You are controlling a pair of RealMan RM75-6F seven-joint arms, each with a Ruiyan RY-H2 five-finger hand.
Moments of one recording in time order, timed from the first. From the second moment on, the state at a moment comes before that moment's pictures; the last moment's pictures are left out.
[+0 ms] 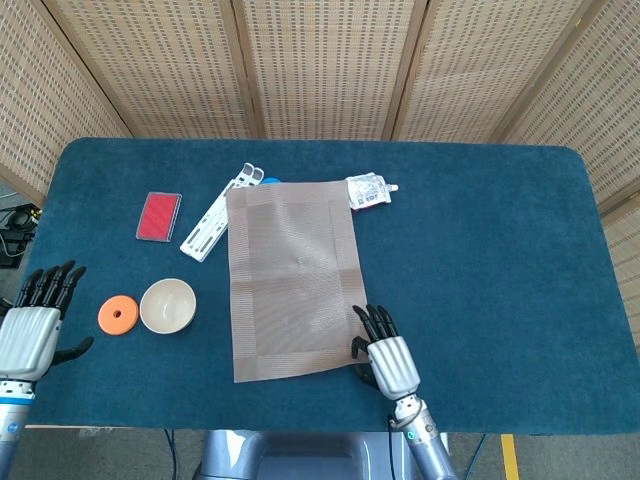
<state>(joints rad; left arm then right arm) -0.16 -1.10 -0.04 -1.77 1.44 1.42 0.23 0.27 -1.96 0.01 -1.25 -1.60 1.38 -0.21</state>
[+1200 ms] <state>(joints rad) -0.17 -1.13 -0.04 -1.77 1.44 1.40 0.29 0.24 -1.60 0.07 -1.24 -1.52 1.39 -0.13</state>
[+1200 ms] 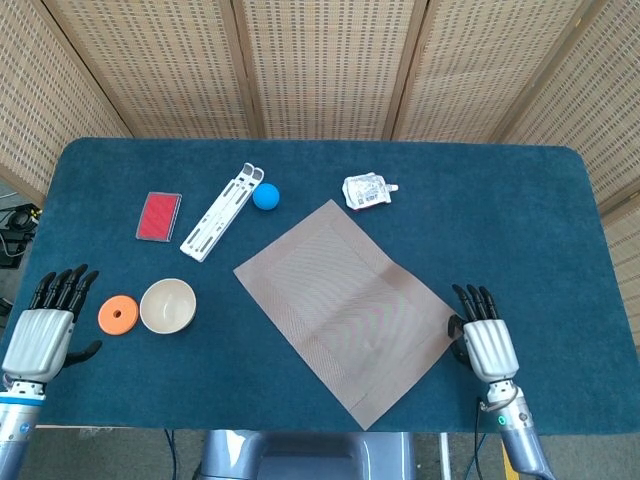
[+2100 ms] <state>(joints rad) -0.19 -1.16 -0.05 -1.74 1.41 1.37 0.31 0.40 -1.52 0.19 -1.03 -1.34 1.16 -0.28</state>
